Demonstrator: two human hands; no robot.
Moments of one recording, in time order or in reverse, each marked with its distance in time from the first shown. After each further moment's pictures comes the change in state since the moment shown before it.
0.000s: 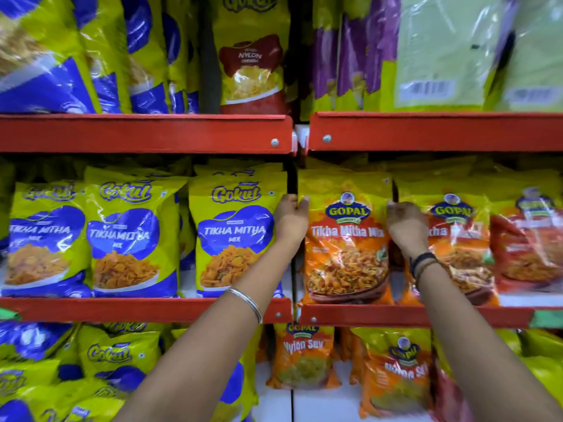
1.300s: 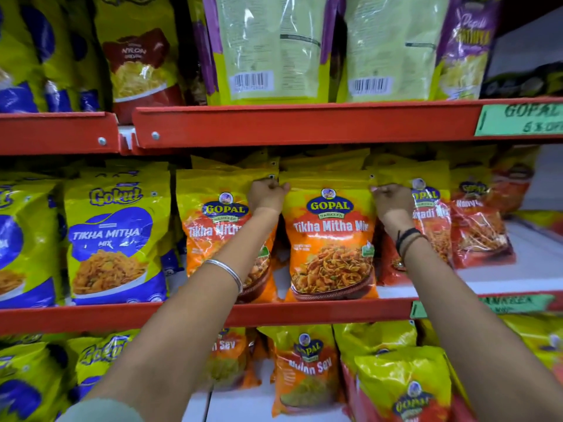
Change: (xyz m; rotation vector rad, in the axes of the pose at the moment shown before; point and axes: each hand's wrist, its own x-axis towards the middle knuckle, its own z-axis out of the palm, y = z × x) left_hand -0.017 0.055 0.183 0.052 0.032 -0.072; right_hand 0.122 0.118 -0.123 0.098 0.012 0.186
